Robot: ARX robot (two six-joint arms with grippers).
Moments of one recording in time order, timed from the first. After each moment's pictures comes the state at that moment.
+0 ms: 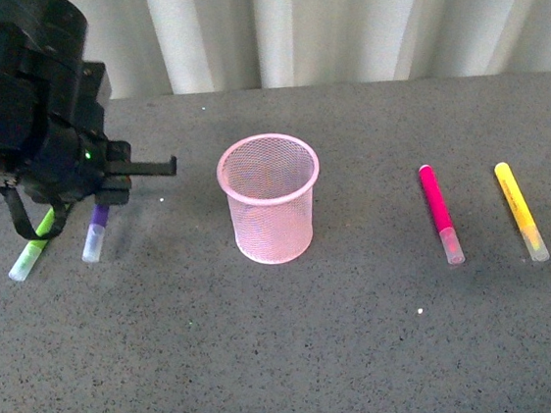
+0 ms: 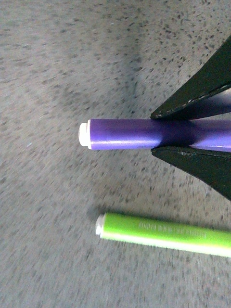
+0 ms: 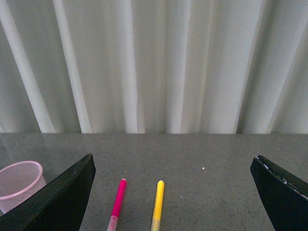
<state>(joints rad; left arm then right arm) -0.18 2.13 1.10 0.20 -0.29 -0.05 0.00 0.00 0.02 0.00 0.00 0.00</state>
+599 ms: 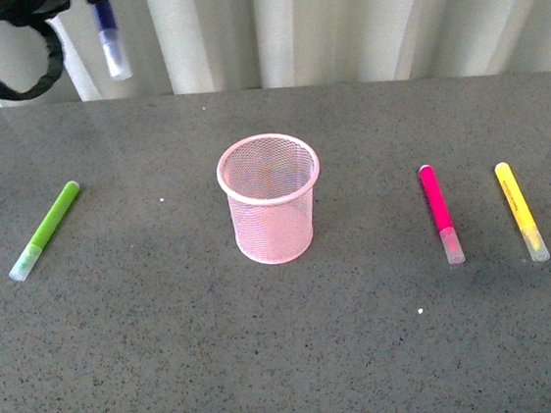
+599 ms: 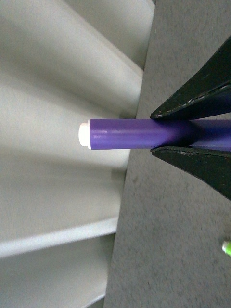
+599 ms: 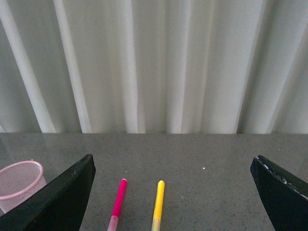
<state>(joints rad) -0.32 1.83 0.95 0.69 -0.34 -0.27 0.00 0.00 0.02 0.00 0.00 0.00</state>
